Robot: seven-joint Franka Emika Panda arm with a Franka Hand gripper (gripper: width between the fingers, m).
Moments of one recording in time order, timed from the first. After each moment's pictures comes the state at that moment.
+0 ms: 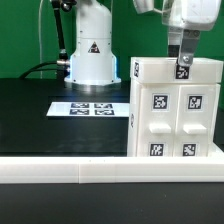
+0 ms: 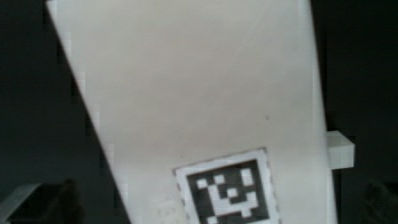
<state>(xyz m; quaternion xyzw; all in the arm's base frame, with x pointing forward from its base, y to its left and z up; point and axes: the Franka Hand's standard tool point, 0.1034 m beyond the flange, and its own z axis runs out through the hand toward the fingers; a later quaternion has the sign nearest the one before) 0.608 0.086 0.162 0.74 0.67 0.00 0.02</state>
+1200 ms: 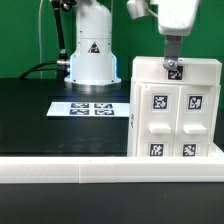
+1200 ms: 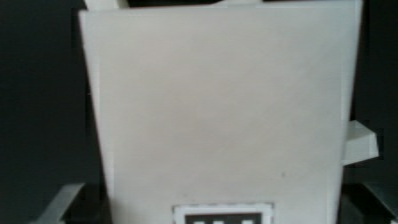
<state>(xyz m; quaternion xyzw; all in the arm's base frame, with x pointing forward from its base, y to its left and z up) 0.606 0.079 0.155 0.82 0.57 0.00 0.02</state>
